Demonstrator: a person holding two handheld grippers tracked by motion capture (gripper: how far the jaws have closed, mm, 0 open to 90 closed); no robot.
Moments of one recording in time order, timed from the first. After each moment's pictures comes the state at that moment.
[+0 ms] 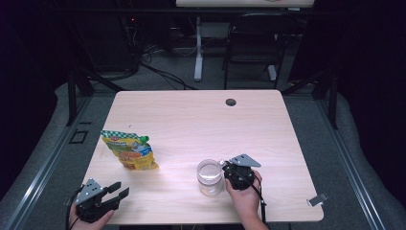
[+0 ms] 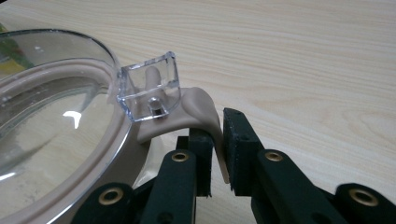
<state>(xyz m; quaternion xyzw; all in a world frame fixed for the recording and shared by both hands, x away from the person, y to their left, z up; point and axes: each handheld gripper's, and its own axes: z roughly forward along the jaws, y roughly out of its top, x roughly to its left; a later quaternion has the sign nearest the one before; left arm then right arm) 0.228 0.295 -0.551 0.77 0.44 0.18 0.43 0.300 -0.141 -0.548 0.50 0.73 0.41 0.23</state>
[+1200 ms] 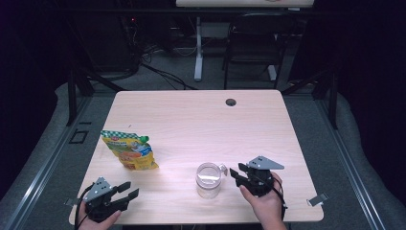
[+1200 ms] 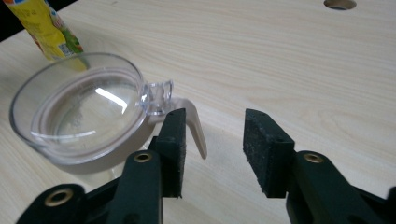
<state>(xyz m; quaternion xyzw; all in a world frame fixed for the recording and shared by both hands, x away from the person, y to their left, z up) 0.234 0.269 -0.546 0.78 0.42 0.15 0.45 0.274 -0.184 -0.510 0.46 0.75 0.43 0.19</state>
